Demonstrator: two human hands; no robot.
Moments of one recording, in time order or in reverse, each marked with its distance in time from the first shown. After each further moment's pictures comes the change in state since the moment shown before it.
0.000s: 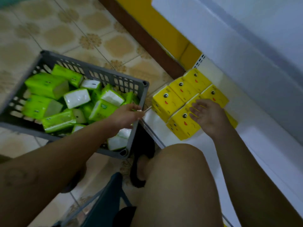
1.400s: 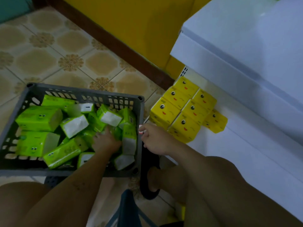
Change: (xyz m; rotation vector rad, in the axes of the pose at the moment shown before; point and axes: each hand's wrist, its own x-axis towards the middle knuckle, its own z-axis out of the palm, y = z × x) left_hand 0.079 -0.096 -0.046 0.663 0.334 -0.137; right_hand -0.036 0.068 0.142 -1.203 -0.279 -0.127
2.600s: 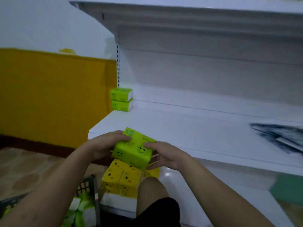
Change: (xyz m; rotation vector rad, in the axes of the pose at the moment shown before) left_hand -0.392 0.160 -0.230 -0.473 -0.661 0.916; right_hand -0.392 0.003 -0.092 0.830 0.446 -0.179
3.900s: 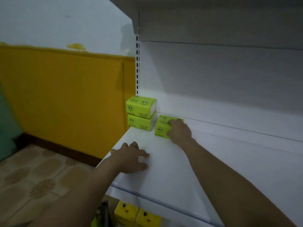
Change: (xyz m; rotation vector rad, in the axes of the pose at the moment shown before) left_hand 0.188 0.020 -0.090 1.255 0.088 -0.122; right_hand 0.326 -0.103 -0.078 -1.108 0.571 -0.223
